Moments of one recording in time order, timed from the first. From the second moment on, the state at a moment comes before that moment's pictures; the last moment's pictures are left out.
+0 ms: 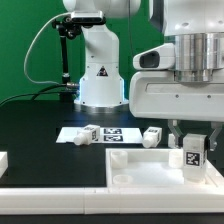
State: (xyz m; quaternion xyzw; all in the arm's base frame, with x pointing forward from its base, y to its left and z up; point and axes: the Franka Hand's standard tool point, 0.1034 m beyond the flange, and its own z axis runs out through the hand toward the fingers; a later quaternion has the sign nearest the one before) arm 0.637 0.107 0.080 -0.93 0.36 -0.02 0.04
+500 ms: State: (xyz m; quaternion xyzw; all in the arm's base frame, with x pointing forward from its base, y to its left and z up) arm 0.639 0.111 0.079 -0.74 0.67 -0.01 0.05
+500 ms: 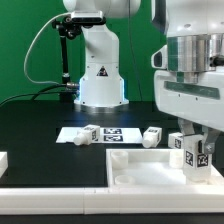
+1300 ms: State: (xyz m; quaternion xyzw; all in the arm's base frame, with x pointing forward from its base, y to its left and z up) arm 0.640 0.116 0.075 -0.85 0.52 -0.02 0.06
